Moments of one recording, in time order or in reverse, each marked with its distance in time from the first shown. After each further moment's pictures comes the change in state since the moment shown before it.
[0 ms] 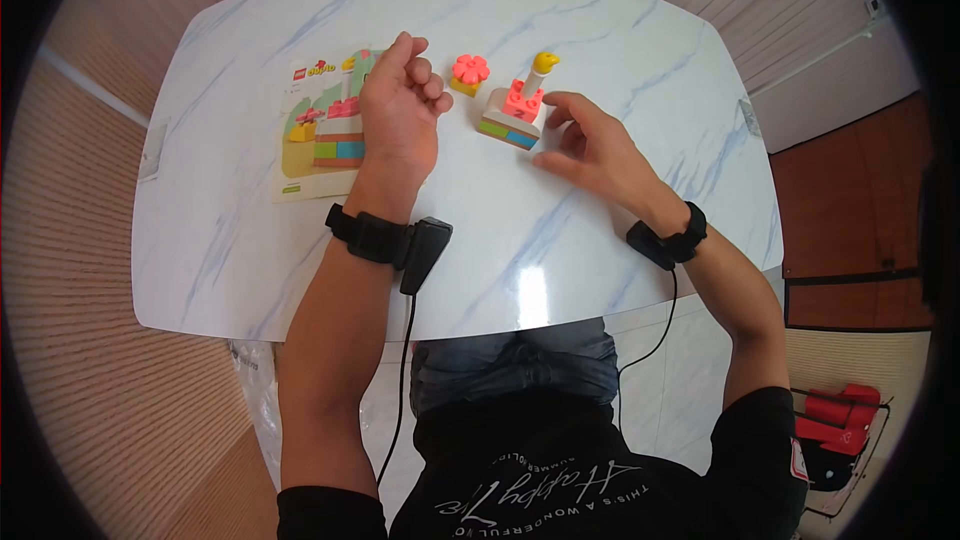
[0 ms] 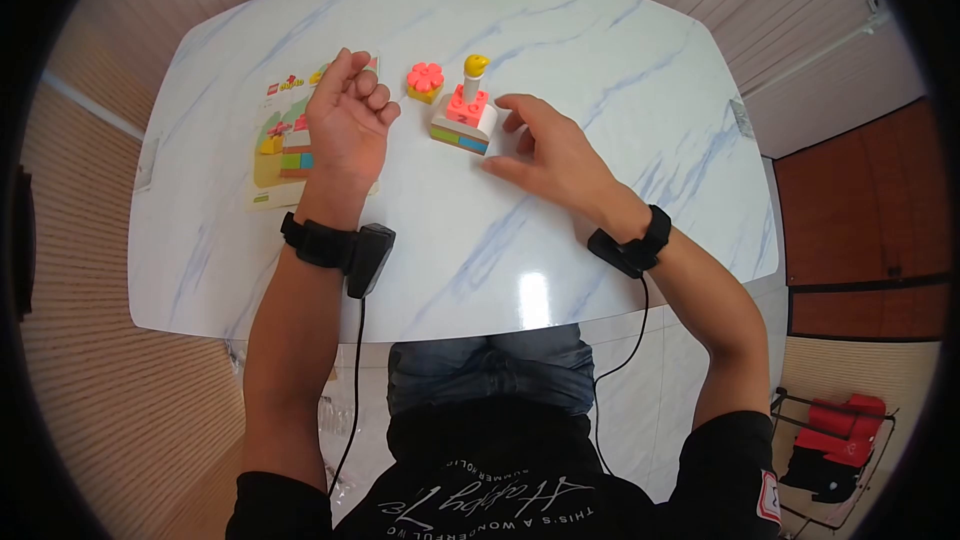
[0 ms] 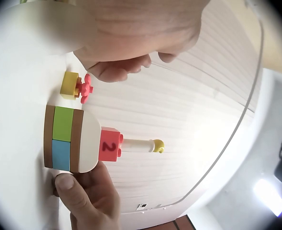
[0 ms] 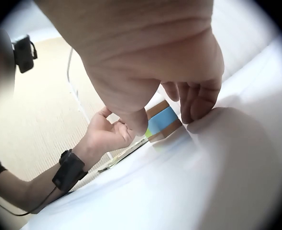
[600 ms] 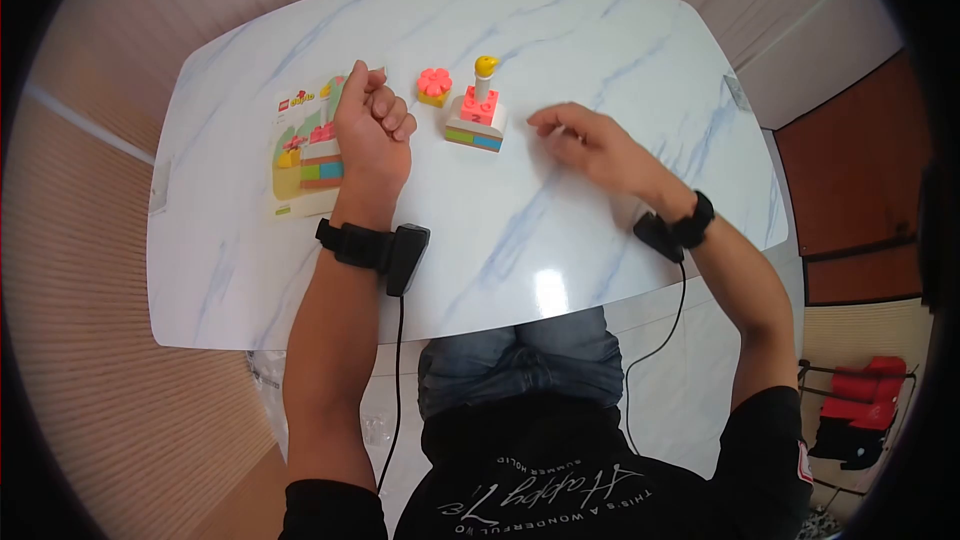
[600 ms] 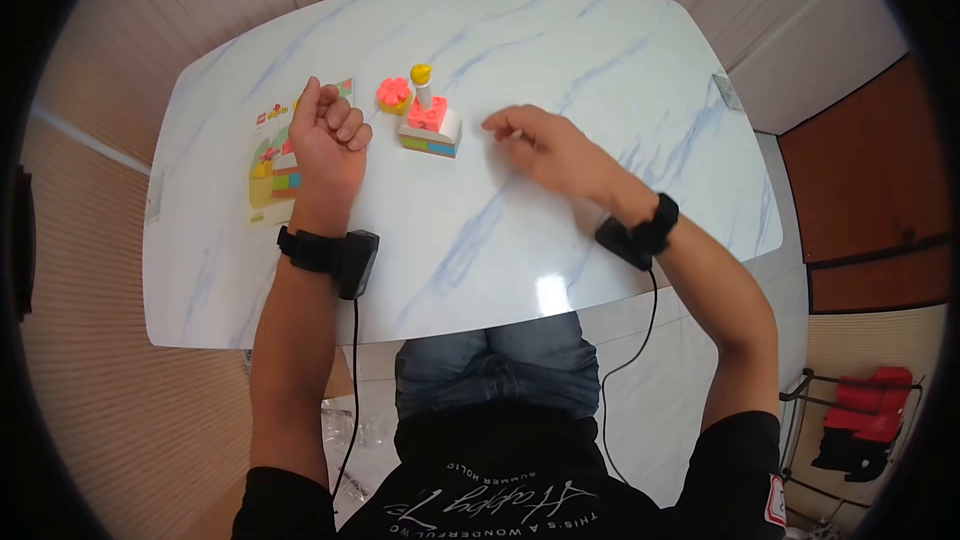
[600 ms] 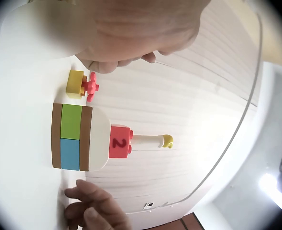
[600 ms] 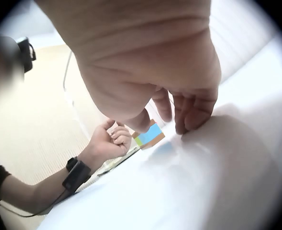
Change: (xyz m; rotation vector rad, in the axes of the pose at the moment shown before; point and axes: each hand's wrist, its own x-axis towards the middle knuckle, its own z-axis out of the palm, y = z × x) left_hand 0.001 -0.005 0.004 -0.006 0.017 0.013; right_hand -0.015 0.046 -0.026 0.172 -0.080 -0.061
